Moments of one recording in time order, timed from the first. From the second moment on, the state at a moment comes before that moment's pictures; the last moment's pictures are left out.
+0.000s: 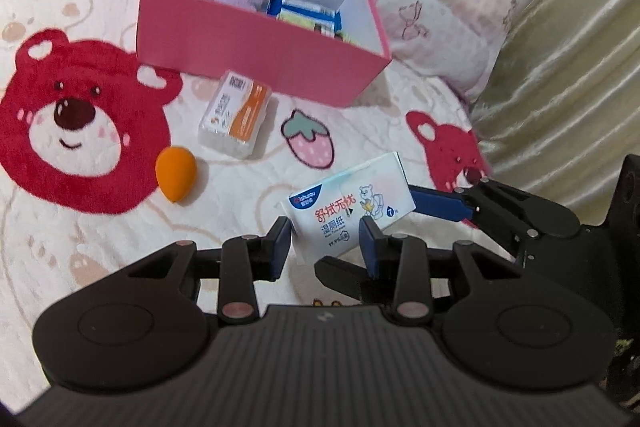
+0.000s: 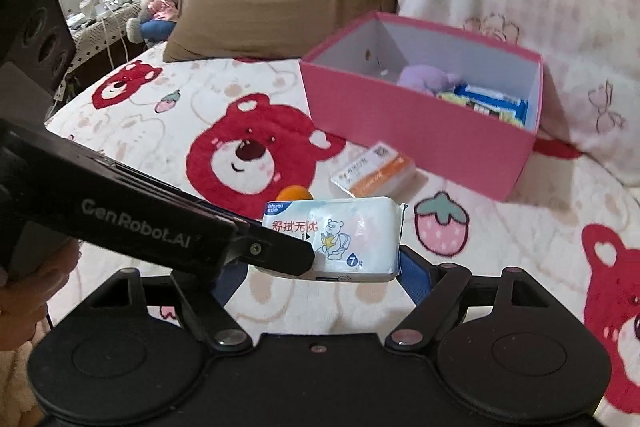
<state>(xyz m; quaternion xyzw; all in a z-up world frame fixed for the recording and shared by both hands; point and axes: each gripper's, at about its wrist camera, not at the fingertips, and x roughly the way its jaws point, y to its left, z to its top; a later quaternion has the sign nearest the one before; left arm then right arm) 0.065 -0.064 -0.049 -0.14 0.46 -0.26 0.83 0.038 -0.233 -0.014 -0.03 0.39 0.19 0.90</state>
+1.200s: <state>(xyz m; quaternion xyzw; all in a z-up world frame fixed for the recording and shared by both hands) 0.141 -0.049 0.055 -0.10 0.42 -0.25 0.87 0.115 -0.244 0.083 0.01 0.40 0.20 0.89</state>
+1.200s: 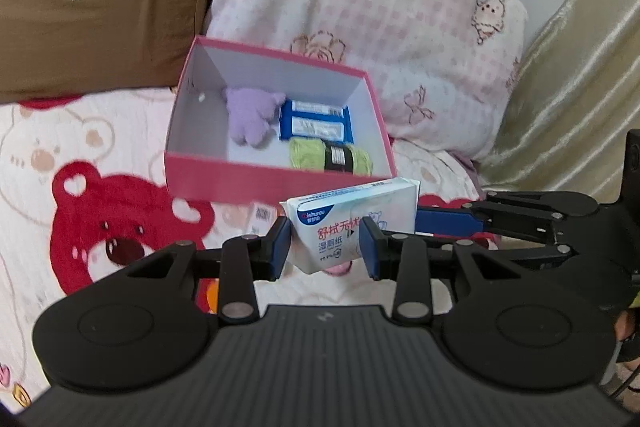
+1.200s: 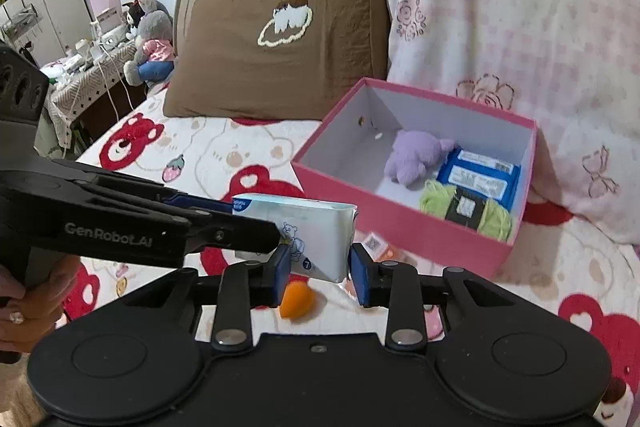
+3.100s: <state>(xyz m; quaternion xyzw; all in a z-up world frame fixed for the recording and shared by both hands) 0.369 -0.092 -0.089 -0.06 0.58 -0.15 0.80 0.348 -0.251 -0.075 0.08 0.55 0.14 0.82</state>
